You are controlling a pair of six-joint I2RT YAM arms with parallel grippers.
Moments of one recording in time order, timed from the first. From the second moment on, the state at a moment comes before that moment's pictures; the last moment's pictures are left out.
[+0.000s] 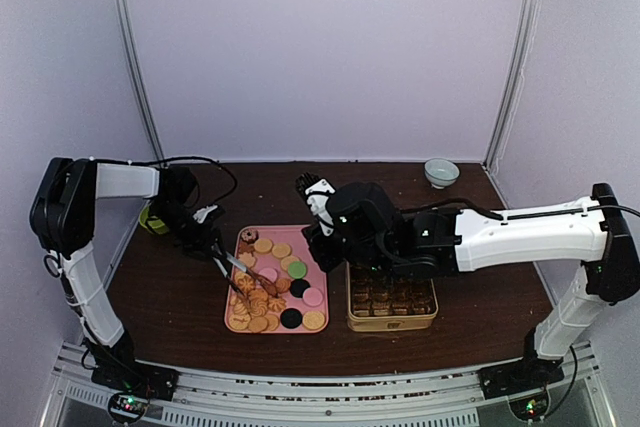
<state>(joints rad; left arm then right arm) -0.19 1.86 1.19 -0.83 0.48 0.08 1.22 1.63 1.26 -0.14 0.48 0.20</state>
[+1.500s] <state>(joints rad) -0.24 1.93 1.36 -0.81 0.57 0.05 1.22 1.66 1.23 -0.14 0.52 0.21</state>
